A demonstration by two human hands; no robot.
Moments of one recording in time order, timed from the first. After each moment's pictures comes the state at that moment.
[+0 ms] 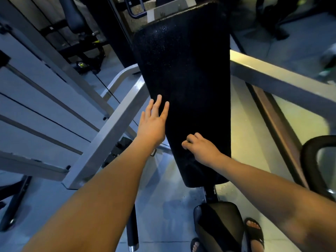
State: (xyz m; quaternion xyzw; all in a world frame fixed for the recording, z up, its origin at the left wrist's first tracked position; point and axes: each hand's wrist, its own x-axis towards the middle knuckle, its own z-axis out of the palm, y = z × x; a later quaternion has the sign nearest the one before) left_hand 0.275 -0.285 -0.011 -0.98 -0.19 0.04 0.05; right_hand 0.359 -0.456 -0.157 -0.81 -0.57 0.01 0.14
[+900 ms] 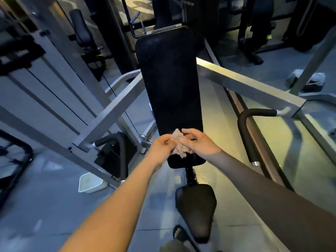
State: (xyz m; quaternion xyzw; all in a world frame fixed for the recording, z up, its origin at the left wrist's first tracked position) left_hand 0.097 -0.503 -0.005 -0.74 -0.30 -0.03 -0.61; right_hand 0.208 -0.640 -0.028 -0.71 -0.26 0.33 0.57
